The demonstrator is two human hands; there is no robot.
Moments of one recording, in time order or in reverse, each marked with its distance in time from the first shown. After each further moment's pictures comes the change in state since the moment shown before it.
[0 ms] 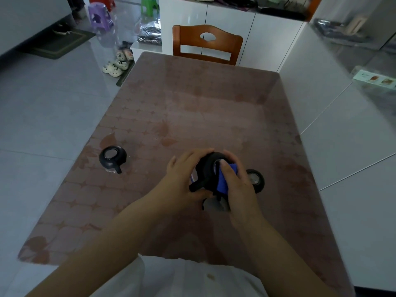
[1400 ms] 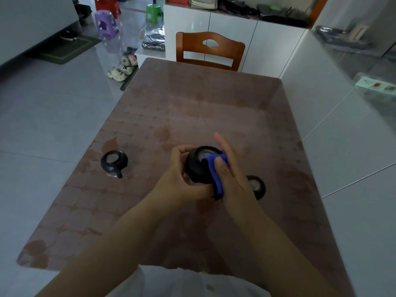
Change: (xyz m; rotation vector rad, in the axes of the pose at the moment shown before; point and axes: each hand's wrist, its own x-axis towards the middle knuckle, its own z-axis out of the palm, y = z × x) left_hand 0.002 0.017 -0.005 -0.627 0.103 -0.236; right_hand -0.002 -0.026 0.005 -0.241 -0.312 -0.257
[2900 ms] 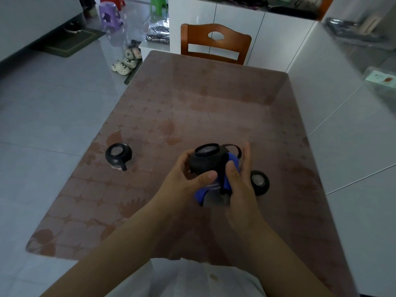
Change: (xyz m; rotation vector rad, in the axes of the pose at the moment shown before) left_hand -0.004 -0.024 0.006 -0.207 0.059 -0.080; right_hand -0.010 0.025 0.006 0.384 0.188 0.129
